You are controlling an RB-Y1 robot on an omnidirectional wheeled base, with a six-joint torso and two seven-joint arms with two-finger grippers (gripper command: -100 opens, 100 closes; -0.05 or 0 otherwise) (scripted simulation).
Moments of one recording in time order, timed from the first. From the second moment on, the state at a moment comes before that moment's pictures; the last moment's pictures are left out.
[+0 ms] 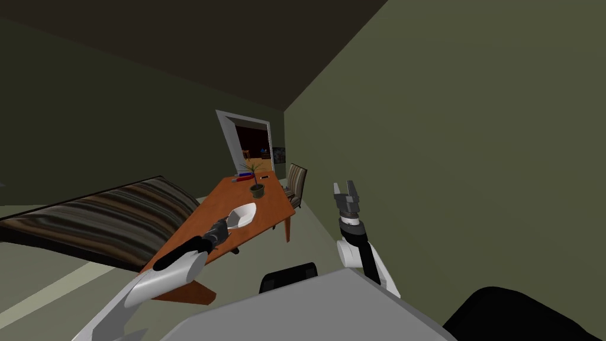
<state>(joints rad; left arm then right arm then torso) 0.25 0.33 0.21 -1.82 0.29 0.66 0.23 0.49 -0.03 0.00 -2.28 0.11 -0.64 -0.16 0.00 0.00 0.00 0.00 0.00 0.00</state>
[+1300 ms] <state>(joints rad) 0.17 0.35 0.25 -1.70 0.35 0.97 0.23 0.49 -0.03 0.00 -2.28 0.11 -0.64 -0.16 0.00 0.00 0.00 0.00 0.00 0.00</state>
